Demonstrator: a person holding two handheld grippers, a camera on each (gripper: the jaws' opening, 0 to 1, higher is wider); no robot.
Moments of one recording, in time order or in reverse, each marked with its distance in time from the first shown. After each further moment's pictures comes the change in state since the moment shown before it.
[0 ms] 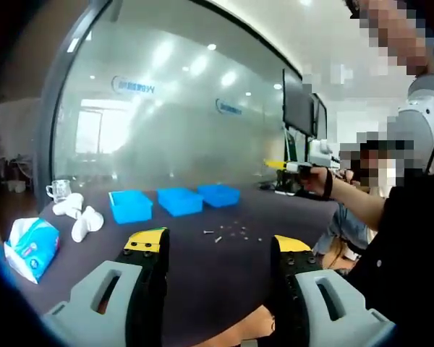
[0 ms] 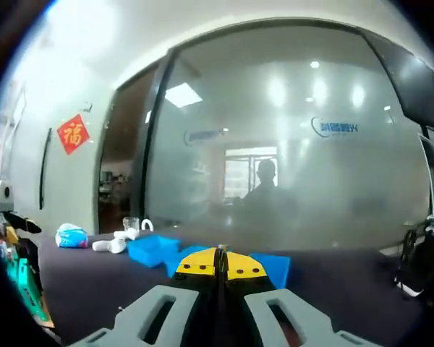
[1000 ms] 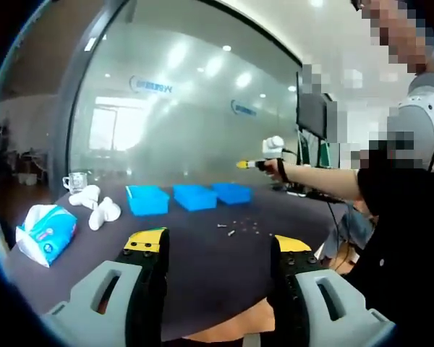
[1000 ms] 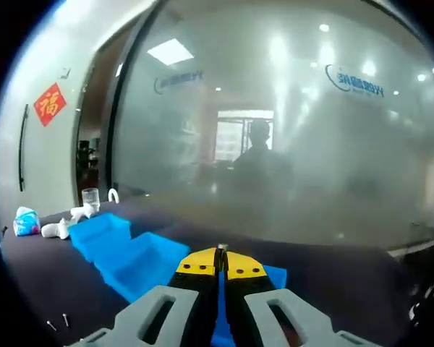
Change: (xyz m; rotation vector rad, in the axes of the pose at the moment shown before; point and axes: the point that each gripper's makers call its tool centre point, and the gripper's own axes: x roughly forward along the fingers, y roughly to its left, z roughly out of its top) left arm -0.022 0.019 -0.008 -0.033 -0.003 0.087; right arm 0.171 -0.053 -0.044 -0.042 0.240 -0.027
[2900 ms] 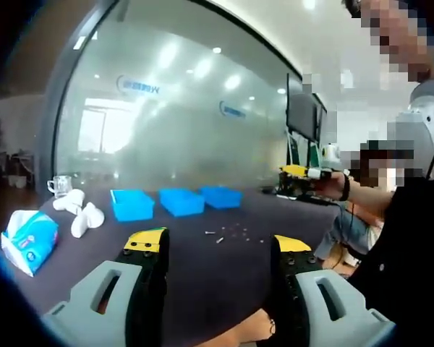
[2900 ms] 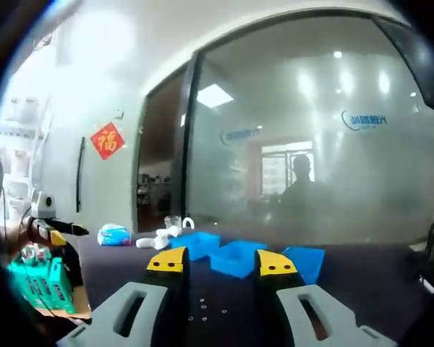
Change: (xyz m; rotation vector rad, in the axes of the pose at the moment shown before) left arm 0.021 -0.016 0.001 0.005 -0.018 -0.074; right arm -0.255 0.088 -0.014 0.057 -0.238 0.274
